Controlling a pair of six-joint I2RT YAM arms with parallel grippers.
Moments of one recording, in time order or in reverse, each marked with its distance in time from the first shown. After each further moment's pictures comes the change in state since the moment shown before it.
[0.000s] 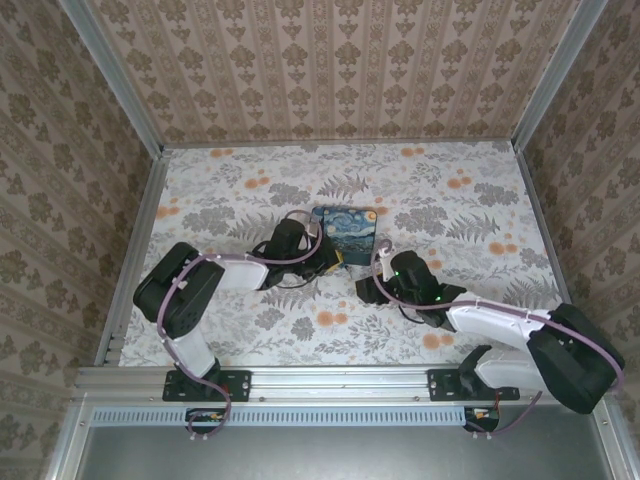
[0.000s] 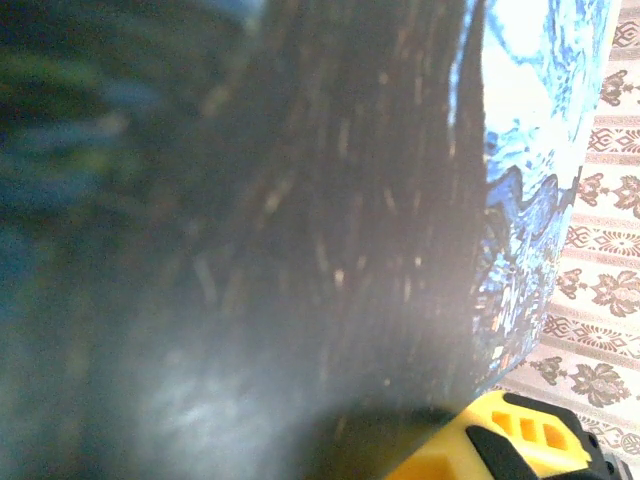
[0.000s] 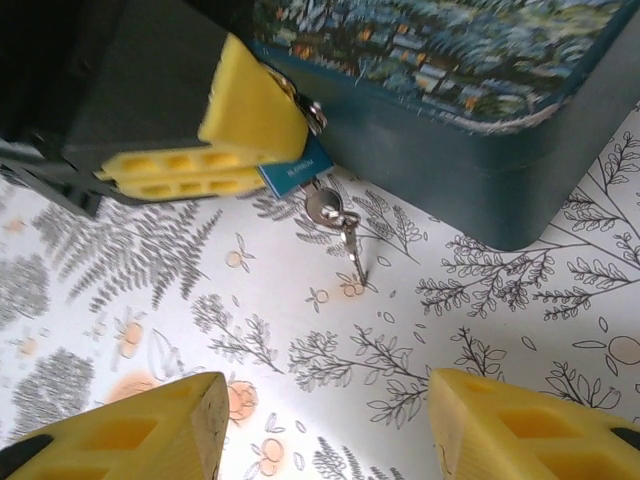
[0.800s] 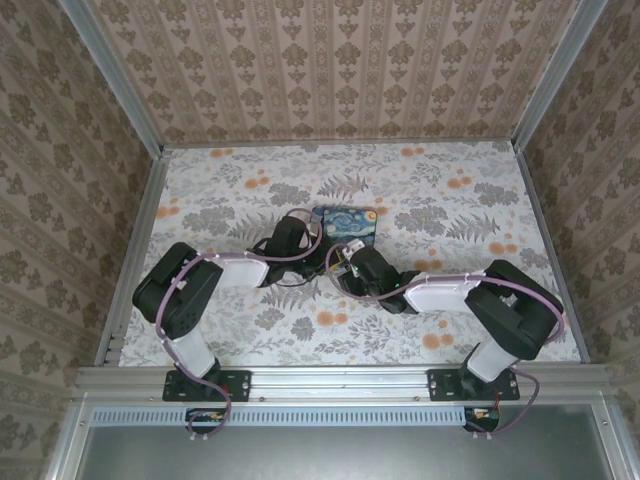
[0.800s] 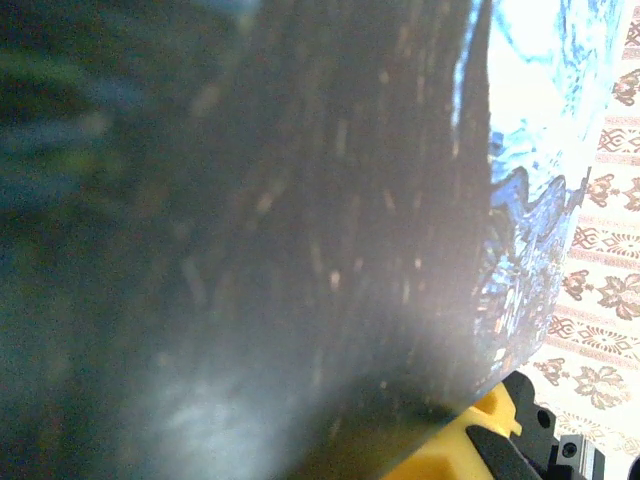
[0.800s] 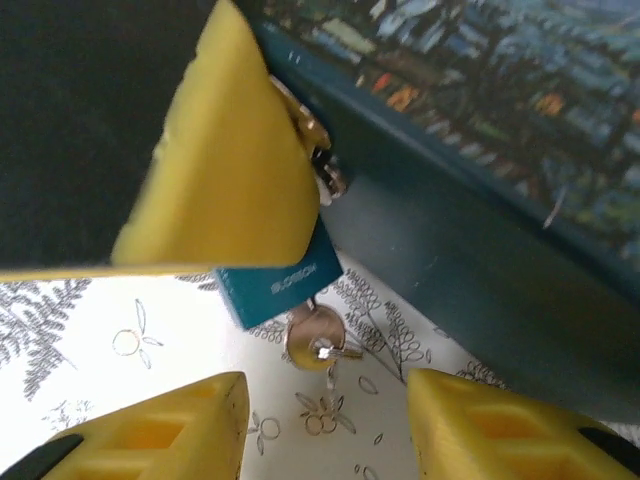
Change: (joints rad) left arm 0.000 -0.006 0.030 -0.070 0.003 0.000; right arm 0.109 0.370 0.231 0.018 0.269 -0.153
